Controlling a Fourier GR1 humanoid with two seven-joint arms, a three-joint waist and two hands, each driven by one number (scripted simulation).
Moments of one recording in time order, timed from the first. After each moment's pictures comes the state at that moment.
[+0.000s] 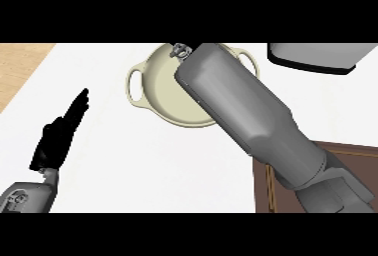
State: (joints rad) left arm -0.15 0.38 -0.10 -1.47 -0.02 0.10 0.14; right arm -1.37 -0.02 0.37 -0.81 1.23 -0.04 1.24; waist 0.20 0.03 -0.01
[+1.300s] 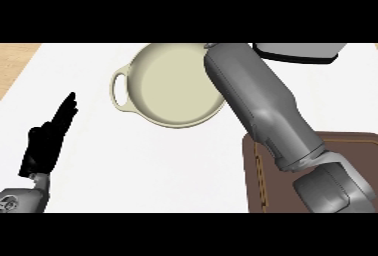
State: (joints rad) left arm -0.11 0.38 -0.05 -1.47 -0.01 0.11 0.13; right arm -1.40 -0.01 0.12 -0.41 1.31 -0.30 1.14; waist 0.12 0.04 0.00
